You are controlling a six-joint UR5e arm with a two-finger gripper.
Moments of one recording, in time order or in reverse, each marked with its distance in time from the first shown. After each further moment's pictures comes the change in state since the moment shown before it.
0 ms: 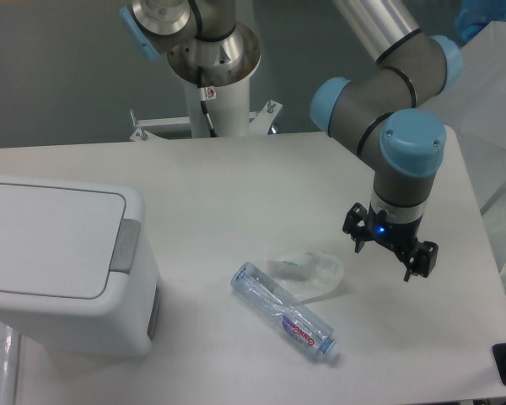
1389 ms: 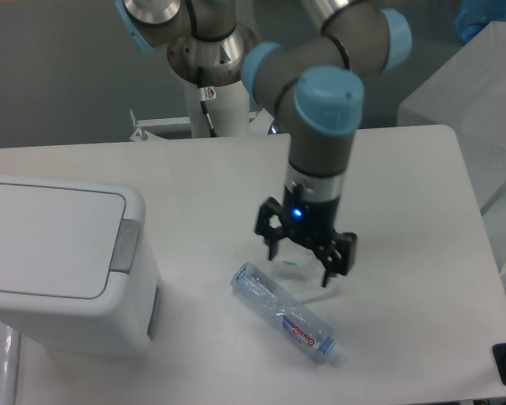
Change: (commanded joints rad) arm -0.173 0.228 -0.077 0.032 -0.331 -0.432
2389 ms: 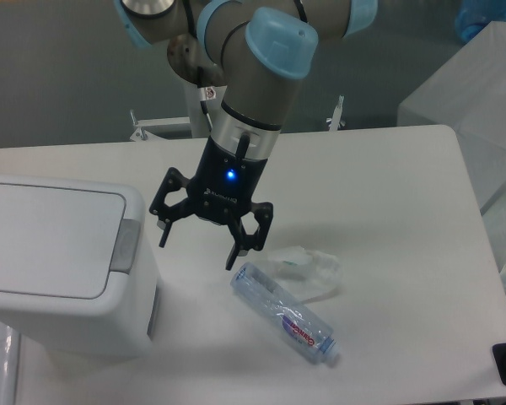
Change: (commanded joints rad) arm -0.074 0.034 0.009 0.009 -0.256 -0.493
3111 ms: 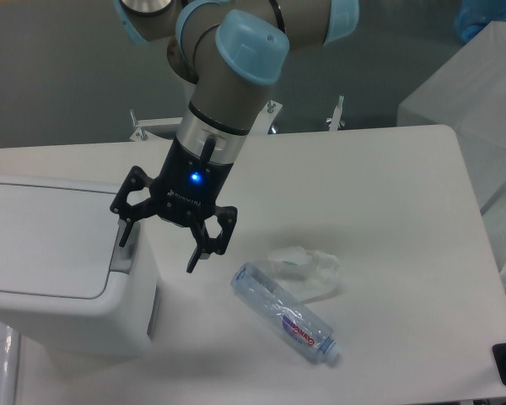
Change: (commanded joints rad) arm -0.043 -0.014 -0.011 0.005 0.012 0.005
